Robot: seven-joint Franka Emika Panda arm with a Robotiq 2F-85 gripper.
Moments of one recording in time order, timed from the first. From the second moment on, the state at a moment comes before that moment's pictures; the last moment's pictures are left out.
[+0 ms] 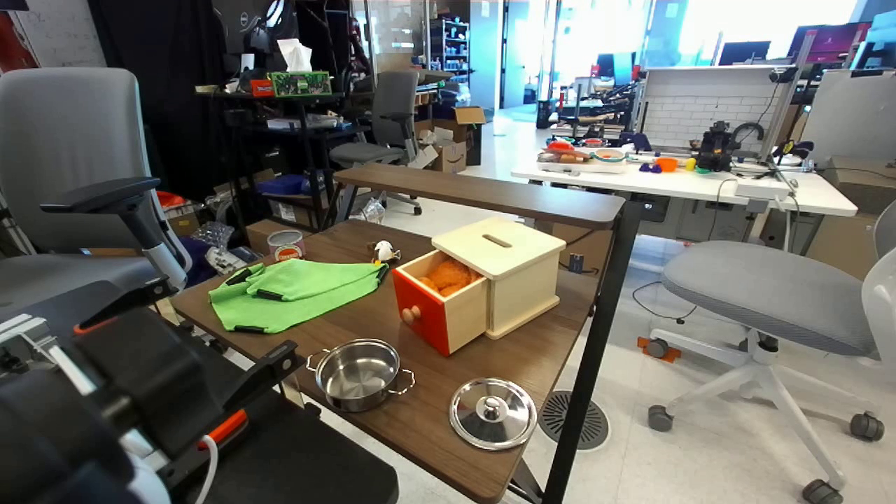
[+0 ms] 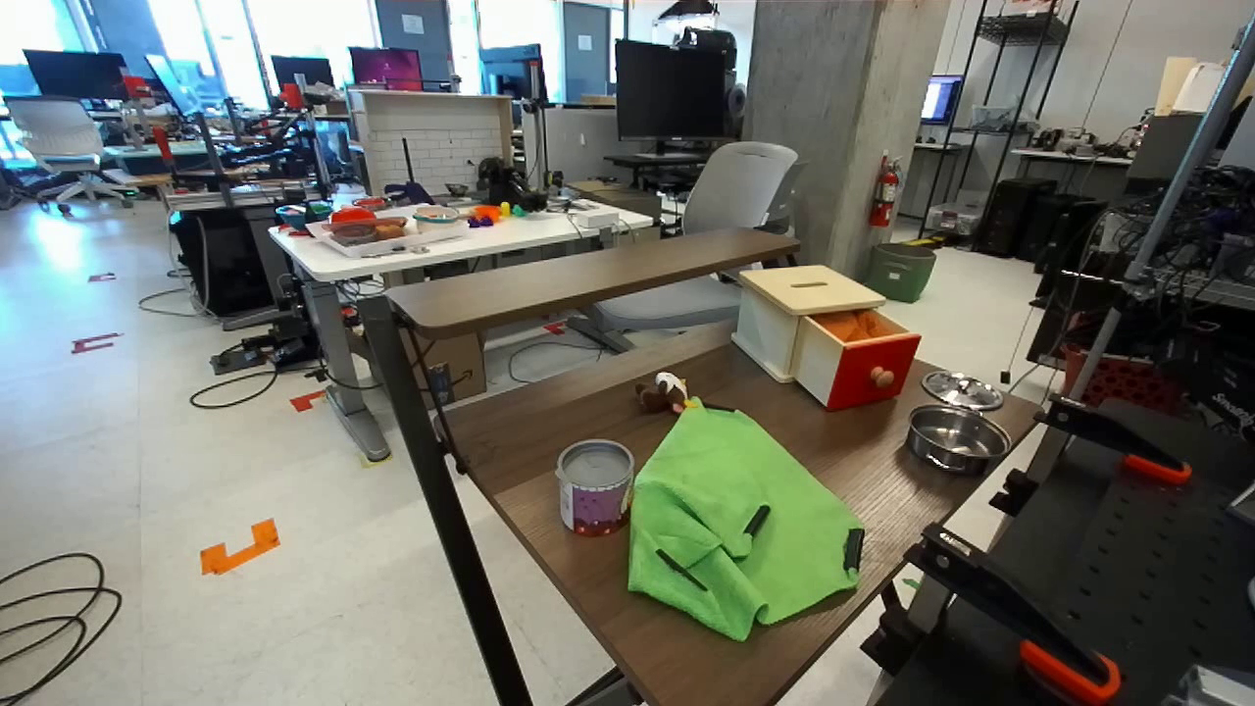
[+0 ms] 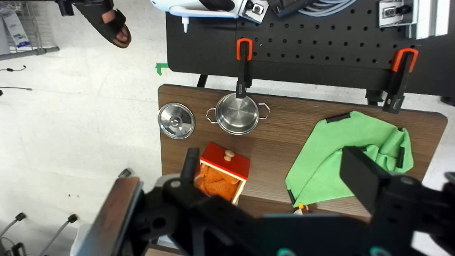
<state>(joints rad) -0.05 -0.91 0.01 -2.75 -0.23 1.93 -0.07</state>
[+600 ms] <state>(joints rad) -0.05 -0.86 0.00 -2.77 -0.23 2.09 -0.05</state>
